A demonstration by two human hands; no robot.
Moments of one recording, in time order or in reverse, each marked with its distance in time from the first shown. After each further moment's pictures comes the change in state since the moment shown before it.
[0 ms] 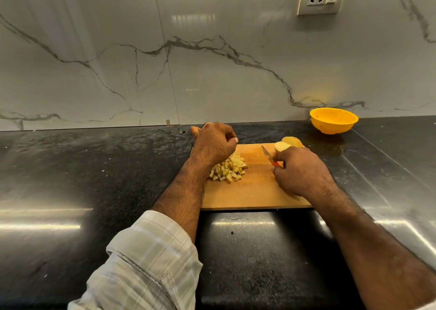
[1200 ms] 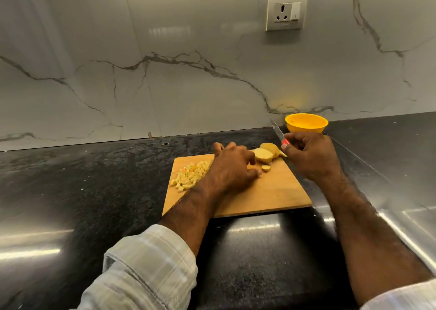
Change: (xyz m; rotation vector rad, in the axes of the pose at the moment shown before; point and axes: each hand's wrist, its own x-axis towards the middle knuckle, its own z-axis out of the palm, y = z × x) left_hand -0.021 0.077 0.030 0.186 -0.344 0.252; right_hand 0.012 0.071 -0.025 0.462 0.489 -0.067
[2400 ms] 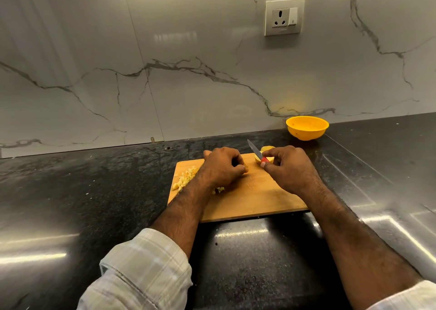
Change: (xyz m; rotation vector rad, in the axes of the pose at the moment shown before) left_hand 0.000 -0.028 -0.007 -0.370 0.012 -0.169; right_hand -0.015 -0.031 0.024 -0.127 -0.278 0.056
